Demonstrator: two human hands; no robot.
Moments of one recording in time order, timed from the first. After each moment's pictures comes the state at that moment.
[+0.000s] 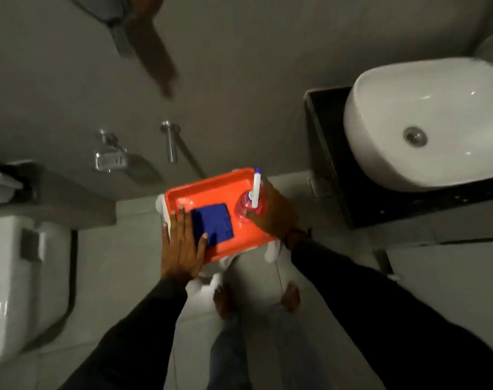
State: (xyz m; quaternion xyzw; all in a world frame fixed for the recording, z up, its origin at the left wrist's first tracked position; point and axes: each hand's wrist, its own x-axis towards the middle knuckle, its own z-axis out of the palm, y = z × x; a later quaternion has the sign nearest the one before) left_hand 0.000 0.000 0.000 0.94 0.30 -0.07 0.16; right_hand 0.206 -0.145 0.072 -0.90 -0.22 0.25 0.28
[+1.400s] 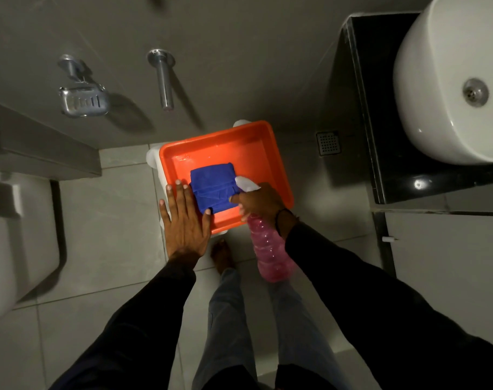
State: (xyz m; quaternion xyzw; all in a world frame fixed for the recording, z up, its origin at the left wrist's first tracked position) left_hand -0.010 0.005 -0.093 0.91 0.38 -0.09 0.15; right_hand 0.169 -0.095 -0.016 -0.78 0.01 0.53 0.35
